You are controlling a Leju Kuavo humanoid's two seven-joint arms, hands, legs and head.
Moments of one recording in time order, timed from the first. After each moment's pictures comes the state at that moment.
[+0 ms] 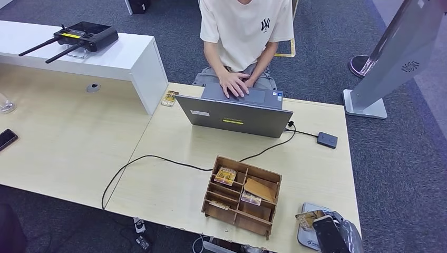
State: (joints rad) left arm -0.02 -0.08 1.05 -0.20 -1.20 -0.14 0.18; right arm 0.23 -0.21 0.30 -1.50 0.45 -0.34 0.13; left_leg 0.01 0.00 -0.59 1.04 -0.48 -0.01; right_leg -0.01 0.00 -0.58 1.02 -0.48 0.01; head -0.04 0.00
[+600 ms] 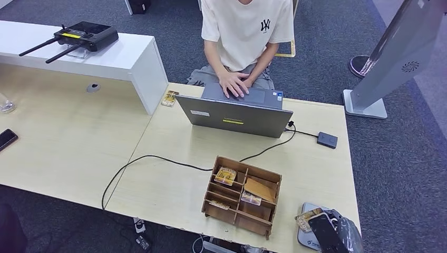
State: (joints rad) left arm -0.02 -0.08 1.06 -0.20 -1.21 -0.15 0.18; right arm 0.21 -0.21 0.30 -1.47 0.50 -0.32 0.15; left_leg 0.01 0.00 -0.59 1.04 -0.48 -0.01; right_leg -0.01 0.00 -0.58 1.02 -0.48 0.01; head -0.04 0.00
